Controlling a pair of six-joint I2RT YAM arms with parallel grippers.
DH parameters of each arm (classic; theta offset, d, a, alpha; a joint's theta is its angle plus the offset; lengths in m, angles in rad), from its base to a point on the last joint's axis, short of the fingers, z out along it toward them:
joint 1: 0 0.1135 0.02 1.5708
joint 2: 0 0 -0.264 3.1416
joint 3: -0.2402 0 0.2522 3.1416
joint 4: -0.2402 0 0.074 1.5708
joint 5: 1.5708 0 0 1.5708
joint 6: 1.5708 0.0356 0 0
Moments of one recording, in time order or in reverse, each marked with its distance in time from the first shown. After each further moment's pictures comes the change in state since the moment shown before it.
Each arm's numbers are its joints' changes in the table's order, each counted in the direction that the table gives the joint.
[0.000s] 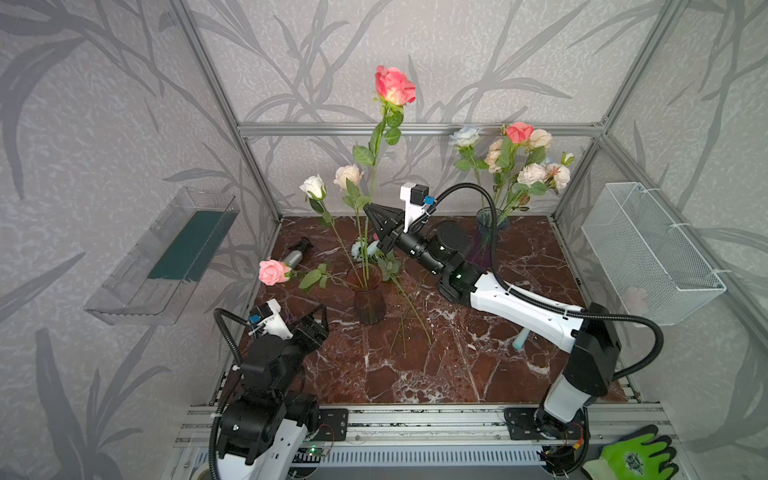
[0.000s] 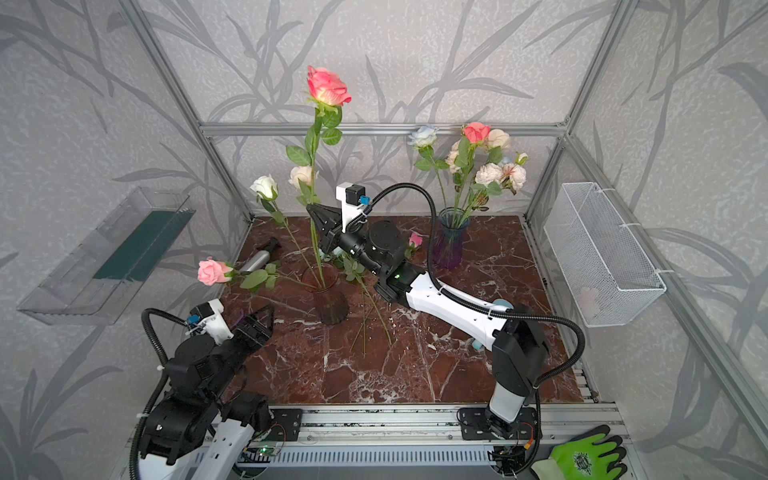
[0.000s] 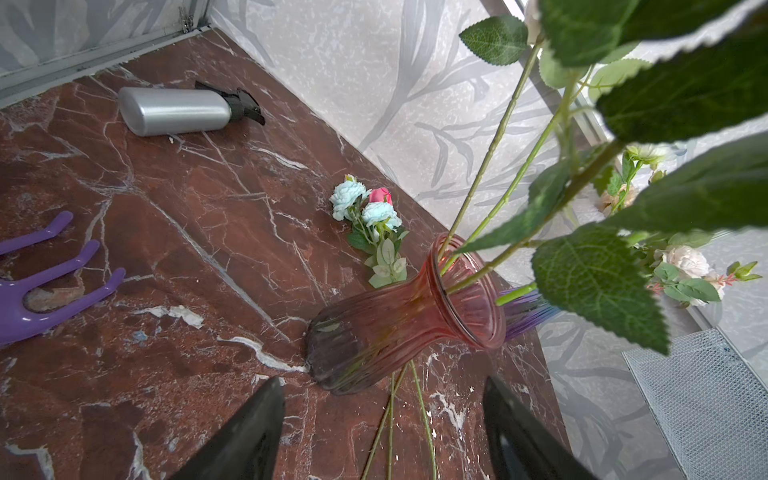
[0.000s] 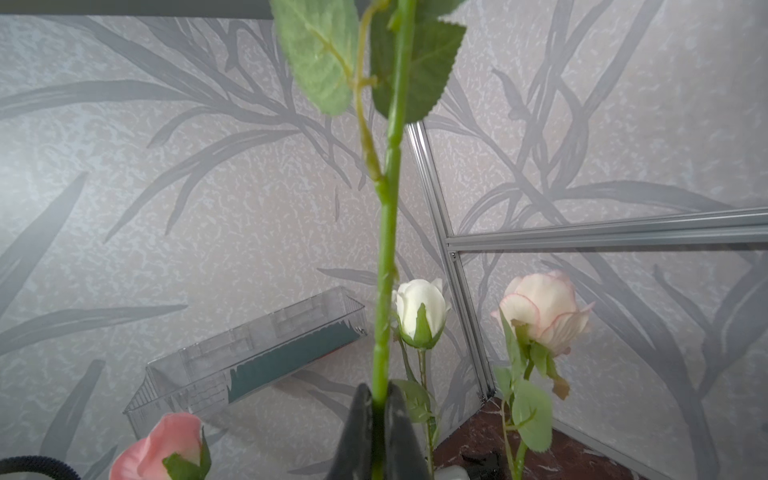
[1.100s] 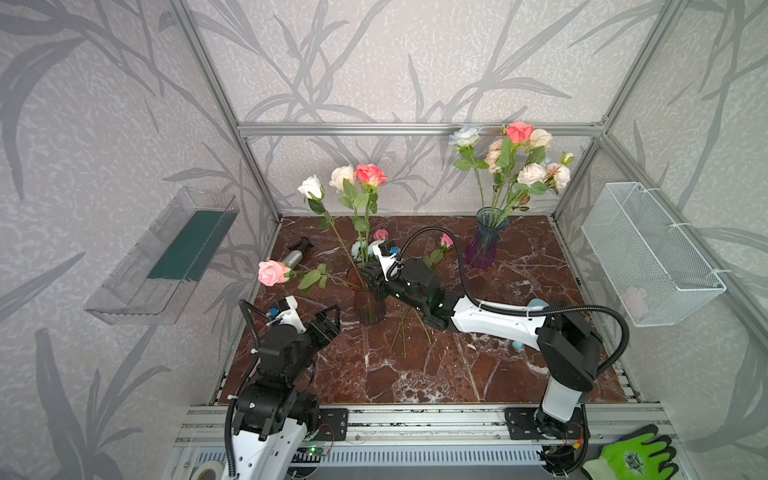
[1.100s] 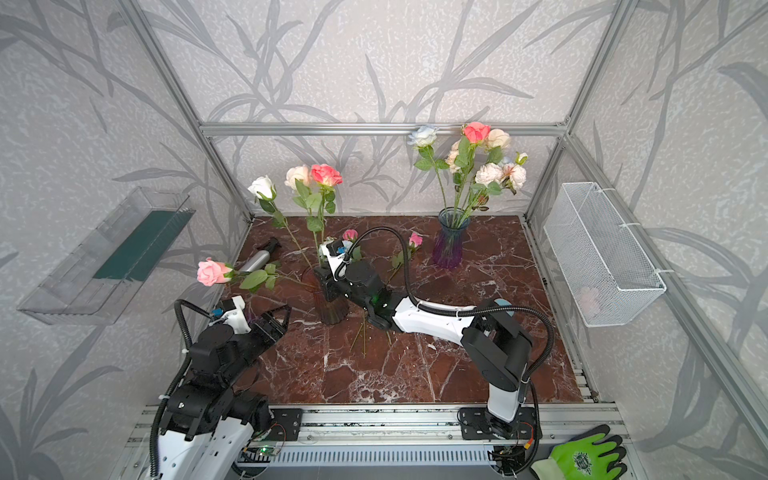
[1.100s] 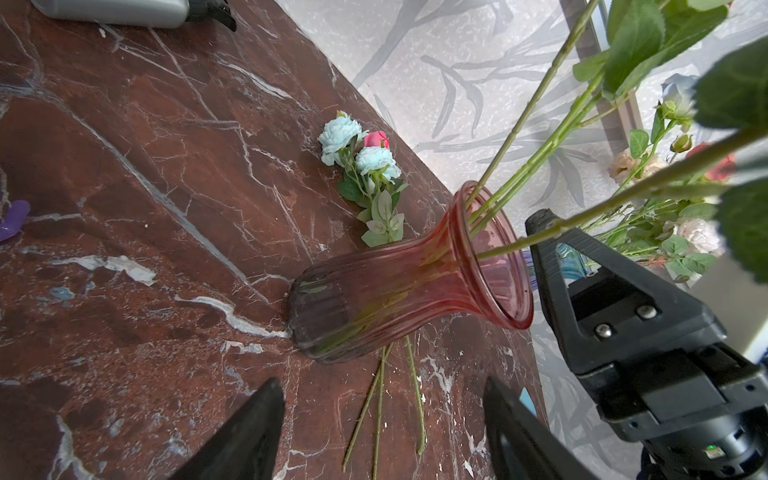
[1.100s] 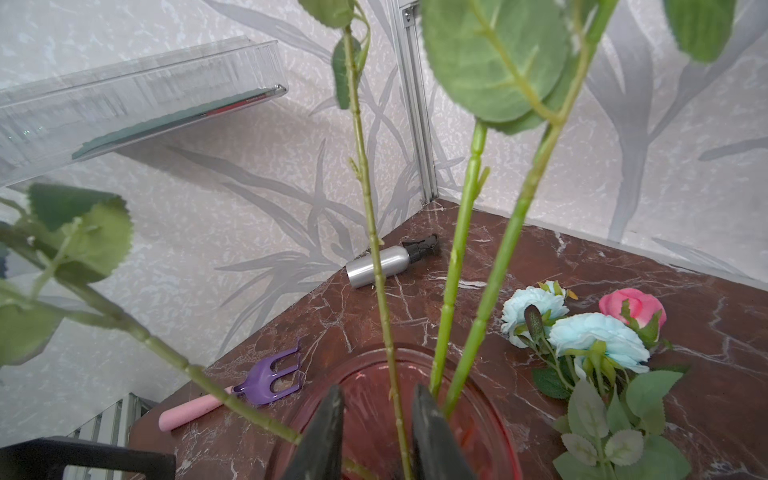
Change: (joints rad) left arm 0.000 -0.082 0.111 0.112 0.118 -0.066; right arm 0.085 -0.064 0.246 -0.150 0.116 -0.069
